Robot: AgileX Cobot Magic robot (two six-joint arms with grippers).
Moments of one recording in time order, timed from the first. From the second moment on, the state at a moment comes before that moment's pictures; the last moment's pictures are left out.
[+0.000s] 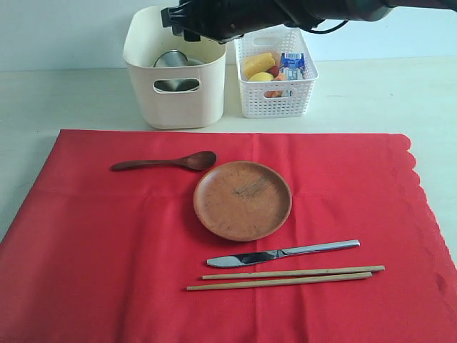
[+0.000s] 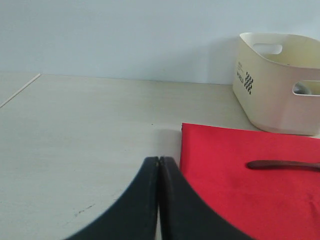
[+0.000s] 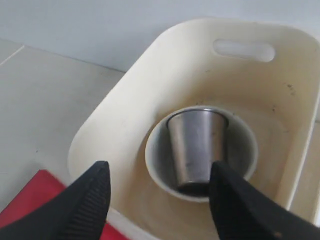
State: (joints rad) left arm 0.02 0.01 0.00 0.08 0.27 -0.11; right arm 0.50 2.13 -1.70 0.83 0.29 -0.62
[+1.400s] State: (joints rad) left arm 0.02 0.01 0.00 0.08 0.27 -0.11; right arm 0.29 1.84 -1.21 0.44 0.80 -0.48
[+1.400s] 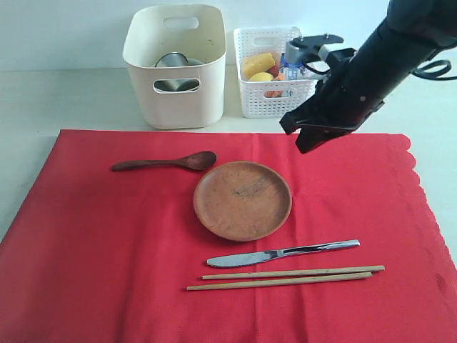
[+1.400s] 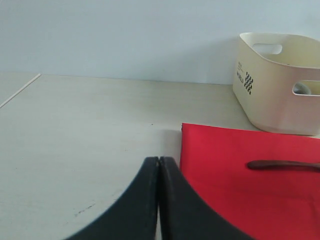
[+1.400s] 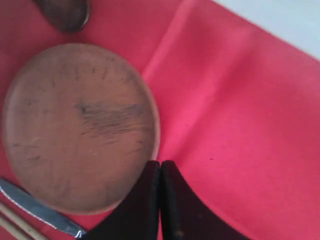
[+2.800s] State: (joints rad) left arm 0.02 0.01 0.00 0.08 0.27 -0.11; right arm 0.38 2.03 -1.15 0.53 0.60 -0.46
